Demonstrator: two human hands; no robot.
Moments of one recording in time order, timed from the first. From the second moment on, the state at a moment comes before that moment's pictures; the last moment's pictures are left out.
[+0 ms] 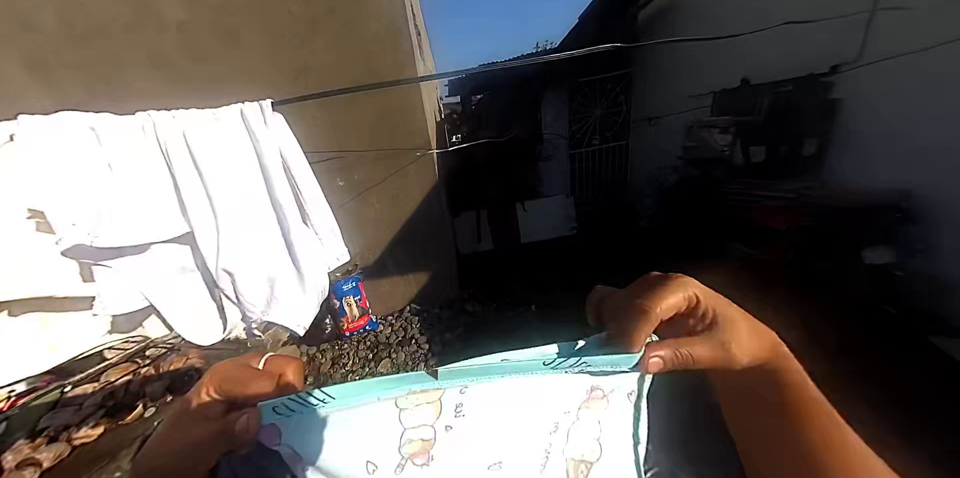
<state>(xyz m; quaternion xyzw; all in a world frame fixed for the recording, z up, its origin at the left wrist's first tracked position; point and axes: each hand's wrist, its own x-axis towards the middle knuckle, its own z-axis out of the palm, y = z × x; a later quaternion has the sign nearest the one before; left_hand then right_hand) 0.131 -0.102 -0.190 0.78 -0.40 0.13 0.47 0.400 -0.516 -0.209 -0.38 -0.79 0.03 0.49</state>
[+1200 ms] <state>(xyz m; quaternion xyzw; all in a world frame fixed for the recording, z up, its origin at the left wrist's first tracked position) 0.138 -0.236 -0.162 0.90 0.19 0.40 -0.04 0.476 -0.536 -0.163 -0.56 -0.61 -0.02 0.56</state>
